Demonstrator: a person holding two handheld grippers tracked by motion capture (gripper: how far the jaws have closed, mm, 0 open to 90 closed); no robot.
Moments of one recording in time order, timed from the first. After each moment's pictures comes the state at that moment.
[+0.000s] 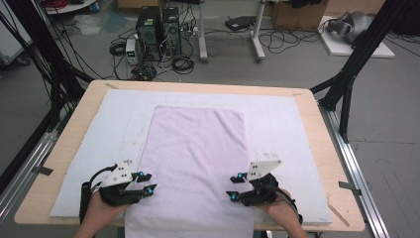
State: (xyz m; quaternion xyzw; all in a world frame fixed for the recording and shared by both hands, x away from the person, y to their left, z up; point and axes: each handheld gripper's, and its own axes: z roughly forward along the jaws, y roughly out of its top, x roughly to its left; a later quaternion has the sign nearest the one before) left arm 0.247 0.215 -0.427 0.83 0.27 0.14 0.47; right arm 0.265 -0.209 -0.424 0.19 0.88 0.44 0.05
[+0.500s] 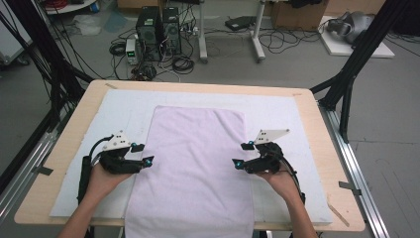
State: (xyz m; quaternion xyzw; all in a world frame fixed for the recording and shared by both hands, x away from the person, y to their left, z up) left arm 0.315 0.226 -0.406 0.81 0.33 0.16 0.46; right arm 0.335 -0.227 -0.402 0.26 0.85 0.45 0.08
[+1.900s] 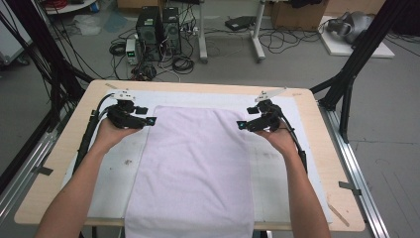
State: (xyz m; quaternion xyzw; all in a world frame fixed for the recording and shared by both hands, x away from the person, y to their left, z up) left arm 0.436 0.232 -0.379 0.82 0.33 0.13 0.45; right arm 0.448 -0.239 -0.371 0.28 0.85 0.42 0.10
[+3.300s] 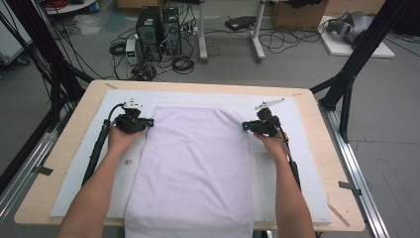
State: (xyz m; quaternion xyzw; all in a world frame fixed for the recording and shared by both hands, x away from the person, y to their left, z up) left arm 0.448 0.230 -0.426 0.80 0.39 0.17 0.41; right arm 0.461 -0.252 -0.424 0.37 0.83 0.41 0.09
